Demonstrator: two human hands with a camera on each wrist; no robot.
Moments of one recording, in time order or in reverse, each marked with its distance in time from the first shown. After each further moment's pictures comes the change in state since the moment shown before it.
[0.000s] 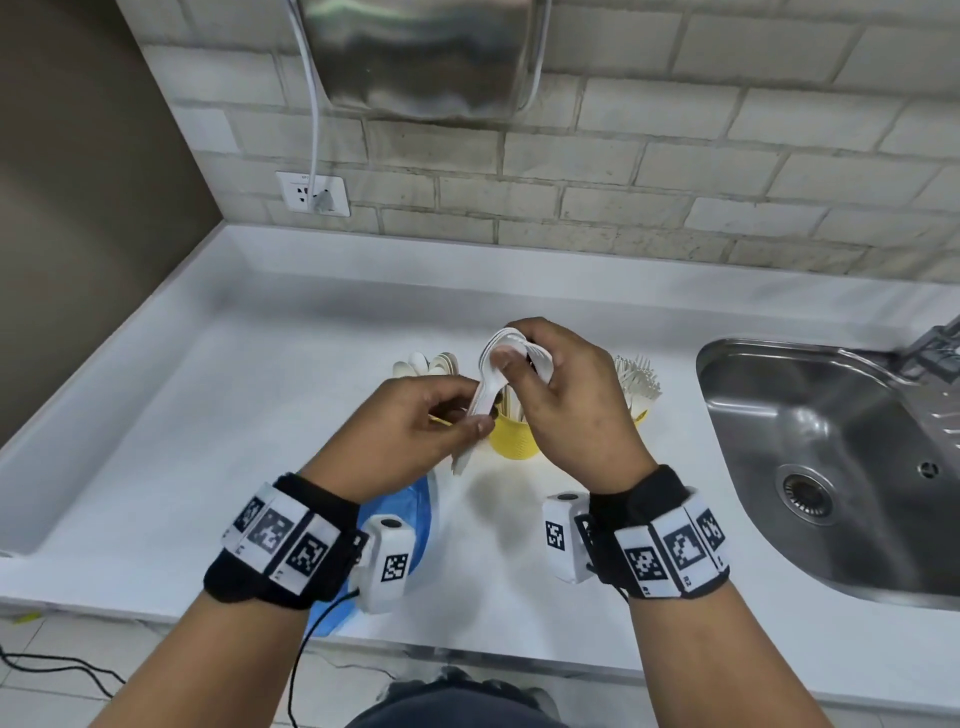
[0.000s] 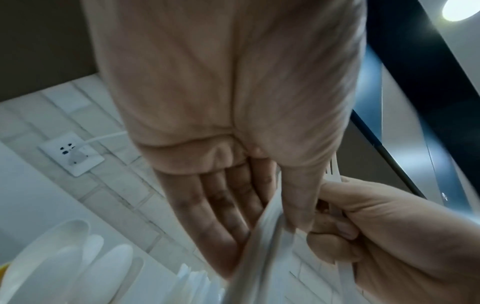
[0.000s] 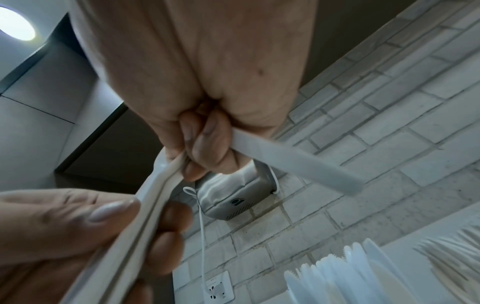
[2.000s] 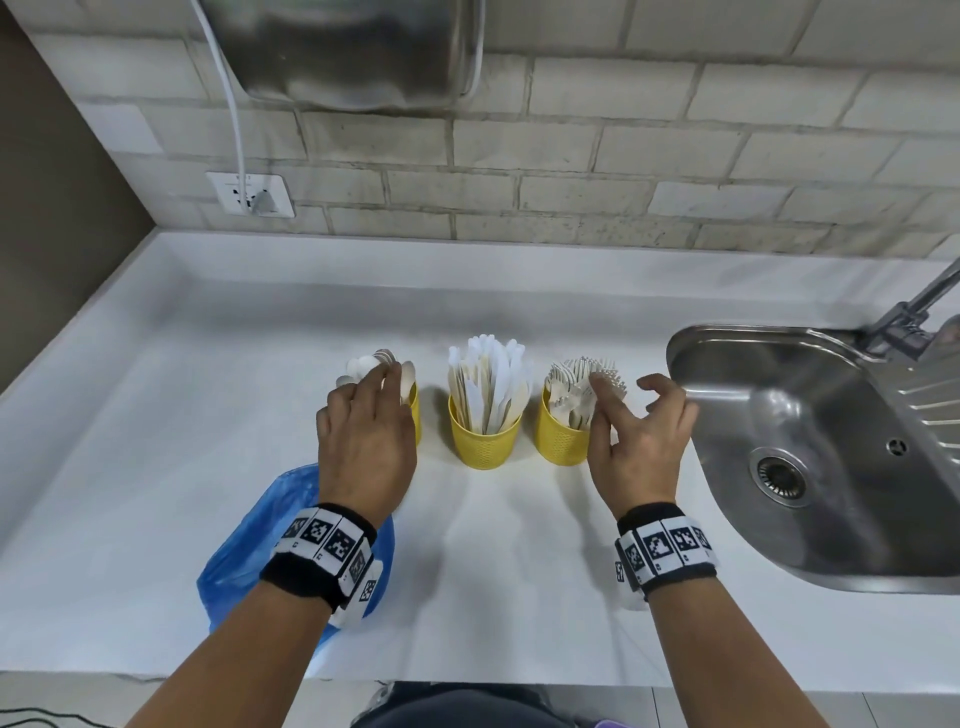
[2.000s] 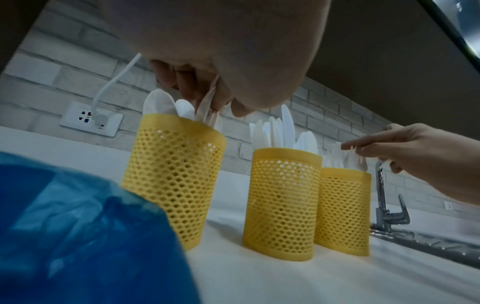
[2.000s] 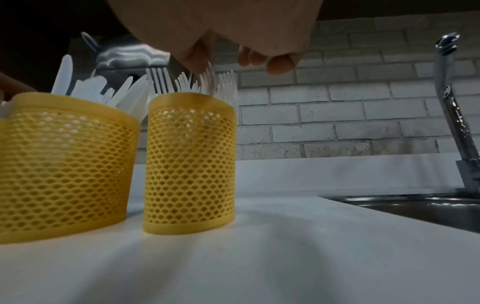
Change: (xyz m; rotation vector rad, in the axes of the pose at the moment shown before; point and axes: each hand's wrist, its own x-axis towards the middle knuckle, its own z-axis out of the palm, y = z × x) left_hand 0.050 -0.100 0.053 0.867 0.546 -0.044; right_hand -0.049 0.182 -0.026 -0.643 0.481 0.034
